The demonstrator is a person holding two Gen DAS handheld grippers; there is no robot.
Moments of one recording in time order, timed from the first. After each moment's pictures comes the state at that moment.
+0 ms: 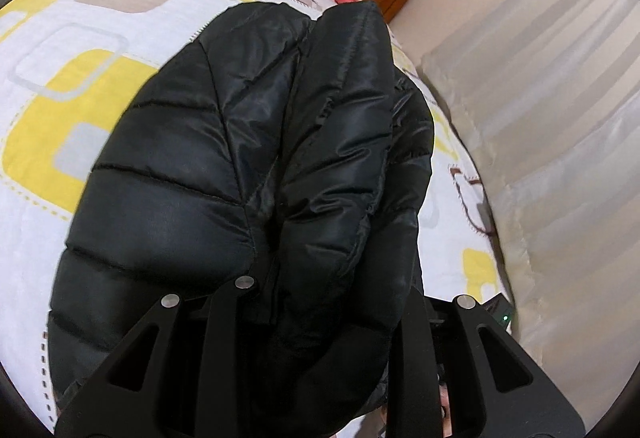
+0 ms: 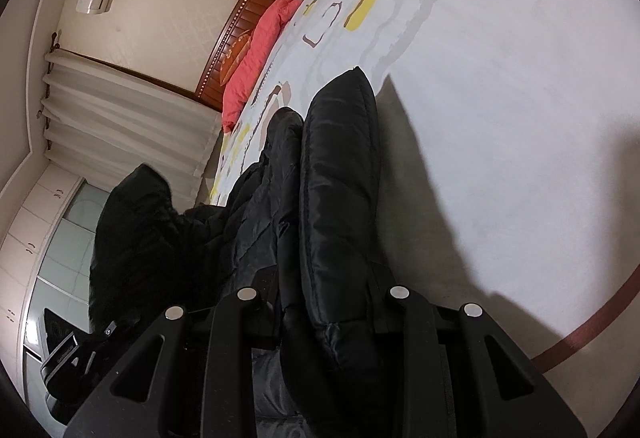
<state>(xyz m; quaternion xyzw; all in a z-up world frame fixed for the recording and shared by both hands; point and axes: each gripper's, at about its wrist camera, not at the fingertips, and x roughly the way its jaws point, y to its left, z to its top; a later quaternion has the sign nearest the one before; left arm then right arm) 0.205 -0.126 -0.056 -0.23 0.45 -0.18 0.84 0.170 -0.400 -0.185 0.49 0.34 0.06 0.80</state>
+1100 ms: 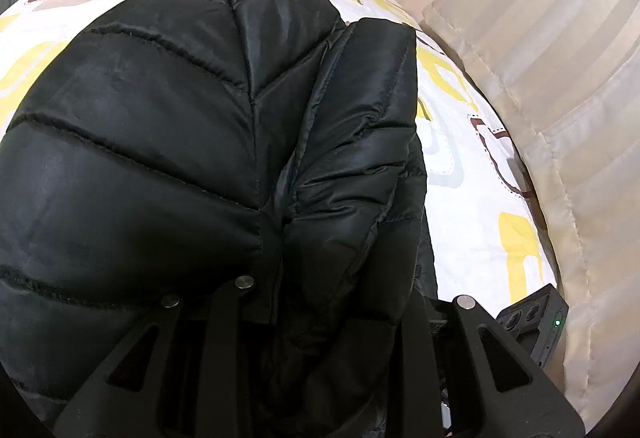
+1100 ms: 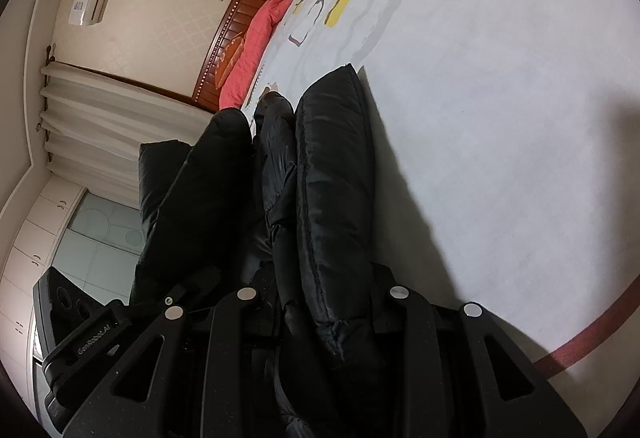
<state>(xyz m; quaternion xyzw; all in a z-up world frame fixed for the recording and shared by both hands) 0.249 -0.193 -0.108 -0.16 0.48 -0.17 0.85 0.157 -0.411 -0.199 0.51 0.34 0.06 0.79</state>
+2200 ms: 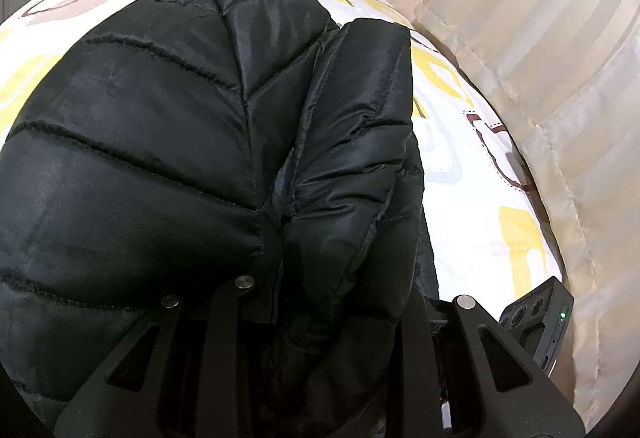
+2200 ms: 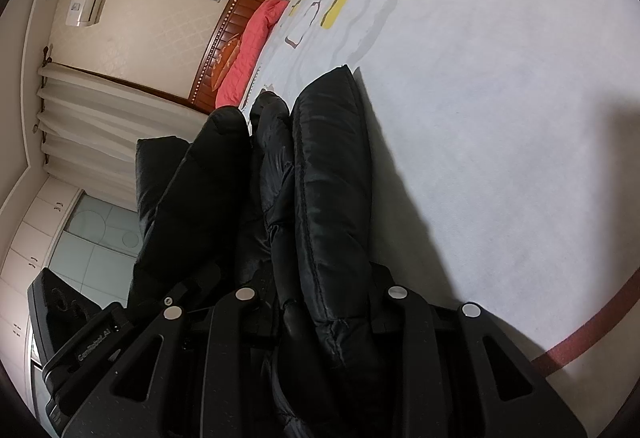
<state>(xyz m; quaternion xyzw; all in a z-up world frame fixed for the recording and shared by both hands) 0.237 -0.206 -0.104 -0.14 0.47 -0.17 0.86 0.154 -0.416 -0.198 0.51 0.34 0.05 0.79</state>
